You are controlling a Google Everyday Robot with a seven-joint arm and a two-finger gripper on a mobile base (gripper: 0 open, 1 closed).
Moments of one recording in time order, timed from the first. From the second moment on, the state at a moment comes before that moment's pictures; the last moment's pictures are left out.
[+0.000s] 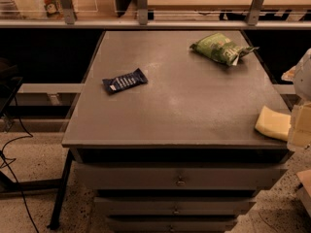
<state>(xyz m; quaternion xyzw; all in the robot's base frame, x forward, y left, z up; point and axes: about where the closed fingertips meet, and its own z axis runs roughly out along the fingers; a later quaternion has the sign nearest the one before) 0.460 -0.304 0.881 -0.60 0.80 -0.07 0.07</state>
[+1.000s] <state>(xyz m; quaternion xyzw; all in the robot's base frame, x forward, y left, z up) 0.479 -0.320 0.845 -0.60 0.79 -0.04 0.08</state>
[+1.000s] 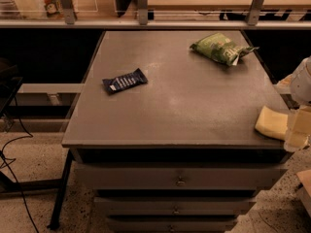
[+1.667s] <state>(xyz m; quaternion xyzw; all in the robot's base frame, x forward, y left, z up) 0.476 -0.318 0.824 -0.61 0.79 -0.01 0.08</state>
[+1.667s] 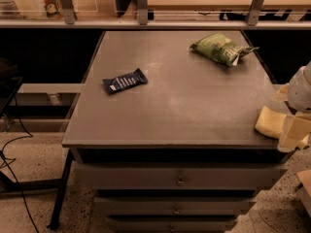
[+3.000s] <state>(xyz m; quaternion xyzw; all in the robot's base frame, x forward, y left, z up) 0.487 -0.313 0.834 -0.63 0.77 -0.01 0.08</state>
